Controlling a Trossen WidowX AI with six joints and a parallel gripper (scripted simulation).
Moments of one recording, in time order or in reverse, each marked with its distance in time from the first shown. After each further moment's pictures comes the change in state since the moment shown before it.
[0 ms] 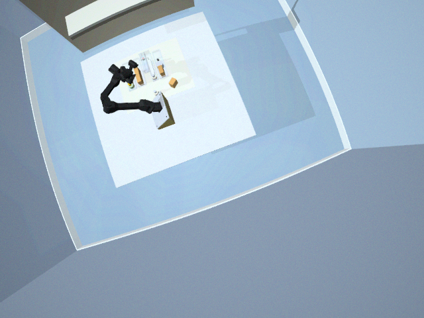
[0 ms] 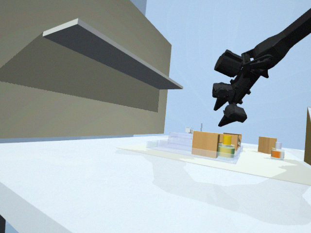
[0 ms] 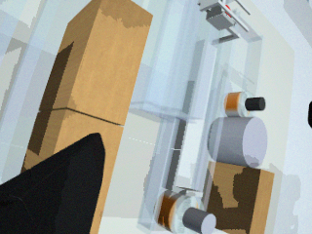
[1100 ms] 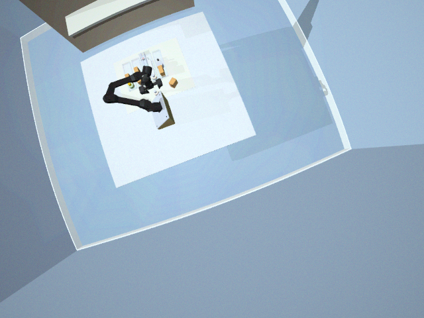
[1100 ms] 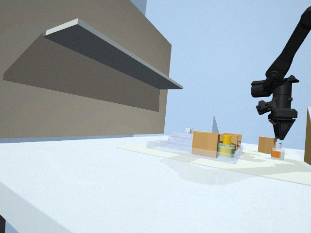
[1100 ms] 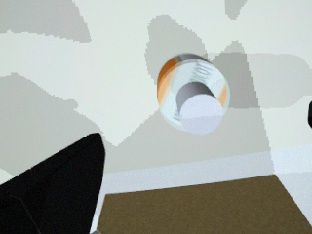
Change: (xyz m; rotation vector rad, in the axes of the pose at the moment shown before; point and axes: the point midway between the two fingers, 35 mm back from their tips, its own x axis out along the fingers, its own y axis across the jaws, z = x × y) arm -0.027 0.035 -0.212 0.538 0.440 0.640
